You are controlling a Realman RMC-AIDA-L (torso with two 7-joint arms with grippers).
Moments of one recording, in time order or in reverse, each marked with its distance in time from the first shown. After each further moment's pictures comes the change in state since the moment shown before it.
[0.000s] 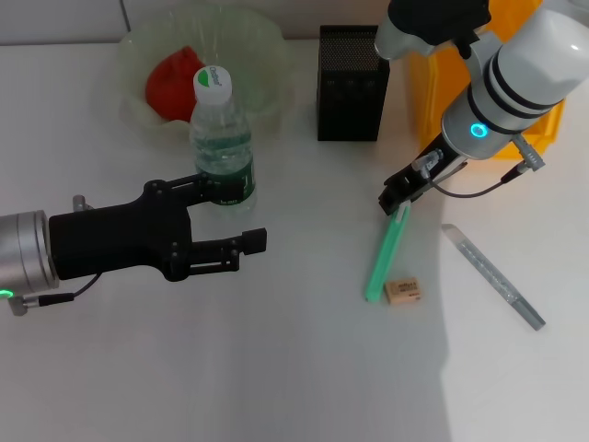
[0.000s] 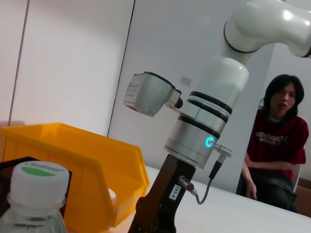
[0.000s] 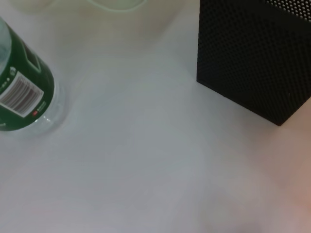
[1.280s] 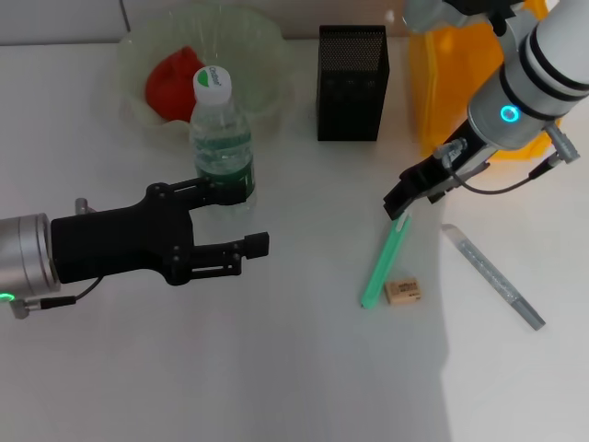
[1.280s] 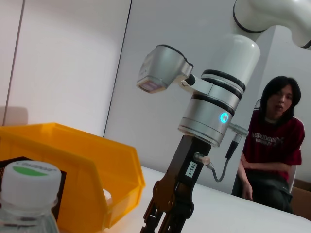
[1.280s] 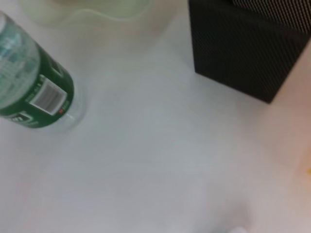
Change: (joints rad) left arm 0.002 -0.002 0.004 0.000 0.000 0.009 0.000; right arm -0.090 -0.006 0.029 -0.258 -0.001 -0.230 0.120
